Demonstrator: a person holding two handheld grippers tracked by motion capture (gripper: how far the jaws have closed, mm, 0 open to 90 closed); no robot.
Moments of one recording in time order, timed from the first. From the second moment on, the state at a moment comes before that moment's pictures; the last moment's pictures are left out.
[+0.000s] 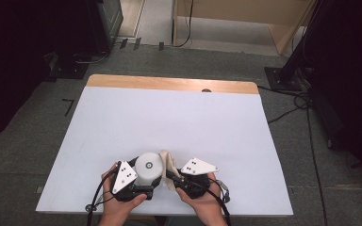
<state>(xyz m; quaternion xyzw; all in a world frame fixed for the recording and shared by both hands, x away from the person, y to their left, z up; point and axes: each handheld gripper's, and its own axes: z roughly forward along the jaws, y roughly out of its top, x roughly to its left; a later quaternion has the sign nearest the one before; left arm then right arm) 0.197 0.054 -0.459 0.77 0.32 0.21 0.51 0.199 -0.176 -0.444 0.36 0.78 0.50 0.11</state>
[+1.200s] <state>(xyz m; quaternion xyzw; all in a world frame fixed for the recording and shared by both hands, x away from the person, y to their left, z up) 0.207 0.059 -0.460 0.78 0.27 0.19 0.53 0.205 -0.174 -0.467 0.39 0.78 0.47 0.09</state>
